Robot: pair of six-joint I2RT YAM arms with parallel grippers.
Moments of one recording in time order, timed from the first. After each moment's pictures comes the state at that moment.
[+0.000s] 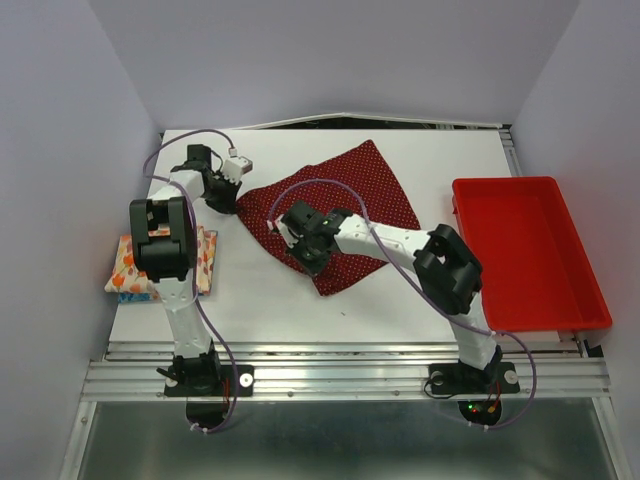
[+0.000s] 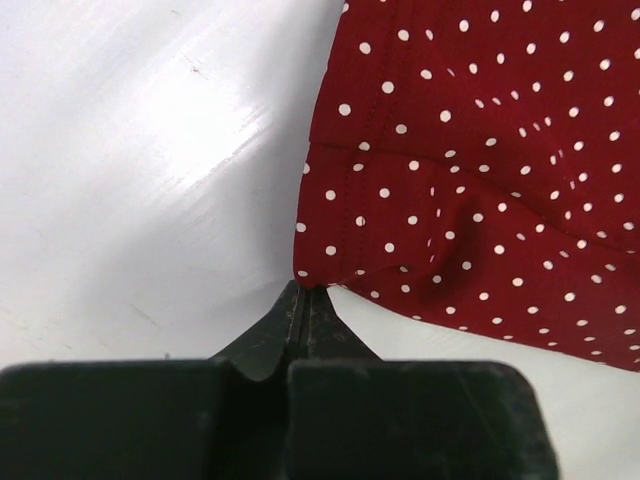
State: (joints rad) left arm 0.06 2.08 1.51 -0.55 0.39 0.58; right arm 0.94 2.10 1.66 -0.71 -0.04 0.02
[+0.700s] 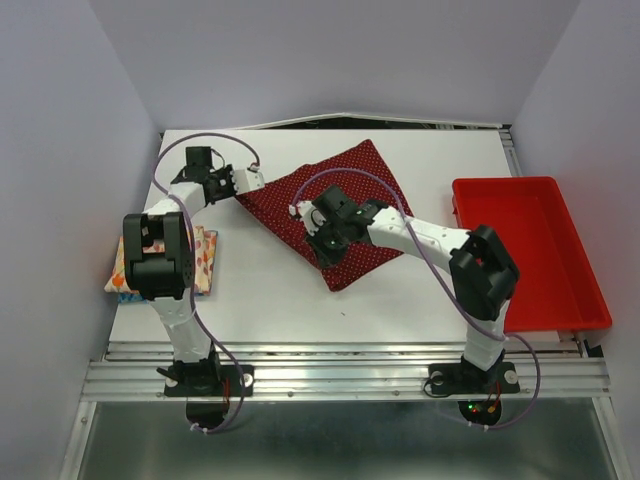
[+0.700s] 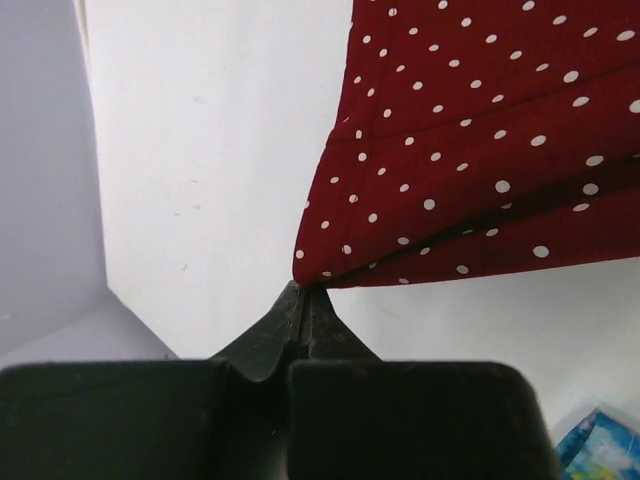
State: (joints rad) left arm 0.03 1.91 1.34 -0.26 0.29 1.33; right arm 0.82 1.89 1.47 -0.62 -0.28 -0.06
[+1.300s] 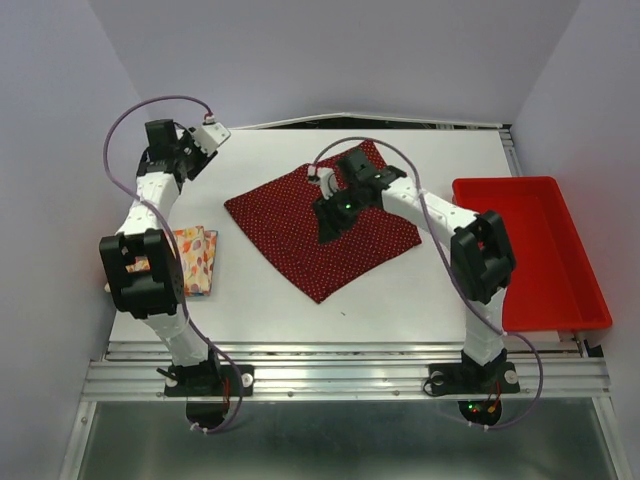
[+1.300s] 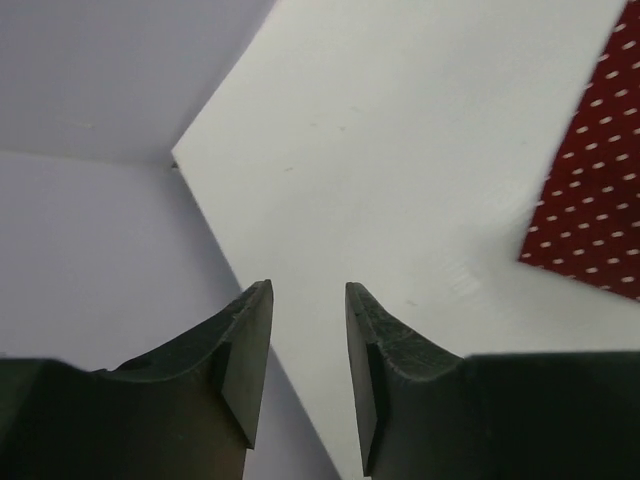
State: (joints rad) left arm 0.14 1.76 1.44 -0.26 0.27 0.91; right arm 0.66 1.99 1.68 -0.71 -0.57 -0.06
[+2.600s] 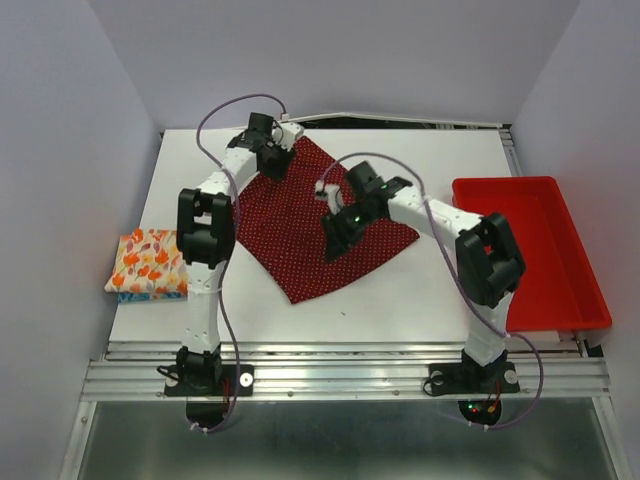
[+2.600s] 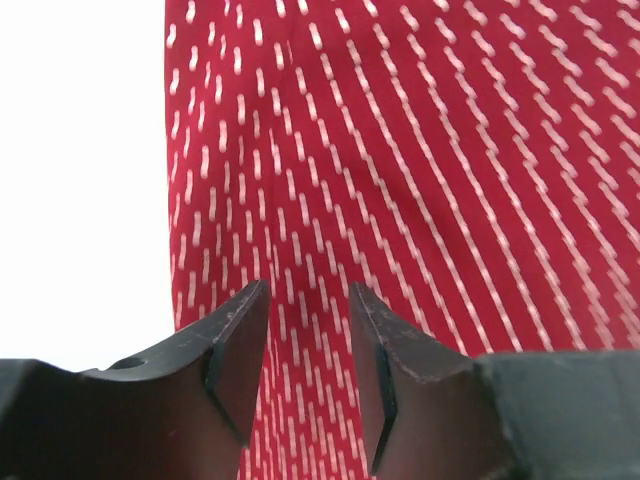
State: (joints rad) left arm -0.23 2.36 2.04 -0.56 0.19 0.36; right arm 0.67 1.93 1.48 -0.70 -0.71 -0.08
